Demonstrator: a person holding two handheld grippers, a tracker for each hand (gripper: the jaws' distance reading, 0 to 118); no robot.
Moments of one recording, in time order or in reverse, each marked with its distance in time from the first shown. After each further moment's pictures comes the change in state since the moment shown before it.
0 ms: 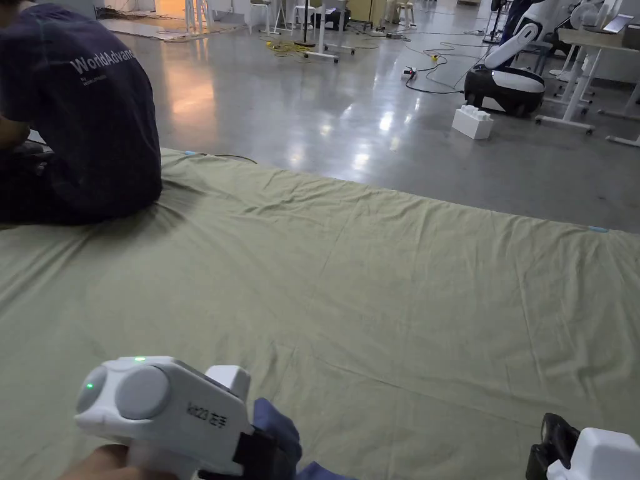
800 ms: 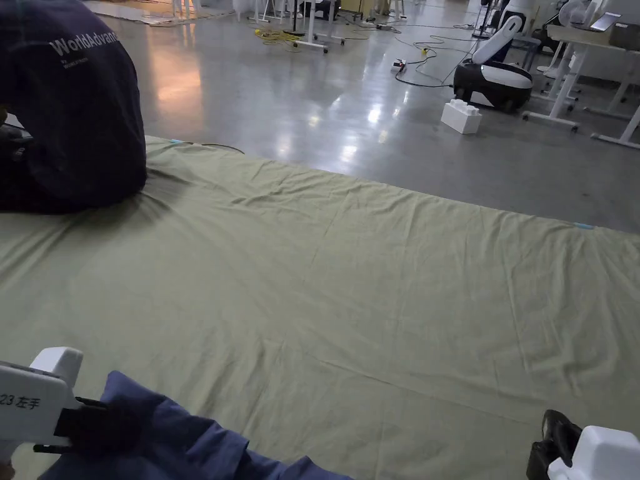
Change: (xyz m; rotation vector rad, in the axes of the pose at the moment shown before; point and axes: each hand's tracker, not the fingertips) left arm -0.144 -0.007 0.072 0.135 0.101 0.019; right arm 0.003 0.004 -0.002 0.001 -0.027 0.027
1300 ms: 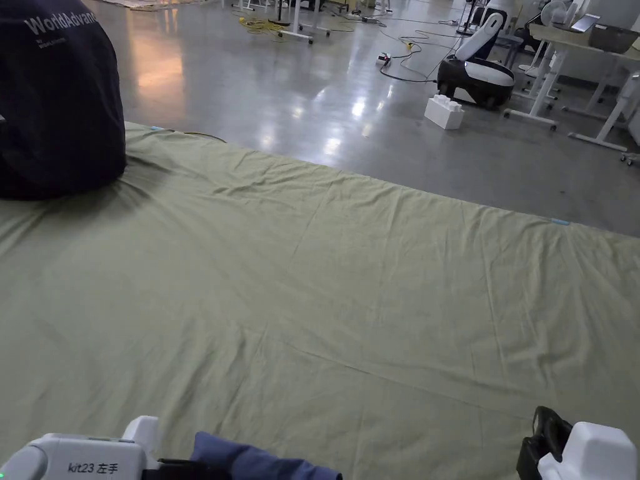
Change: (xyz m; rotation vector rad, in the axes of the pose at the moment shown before) left arm -0.005 -0.060 -0.148 -0.017 -0.528 0.189; right arm 0.011 -0.002 0.008 -0.007 -0.034 0.000
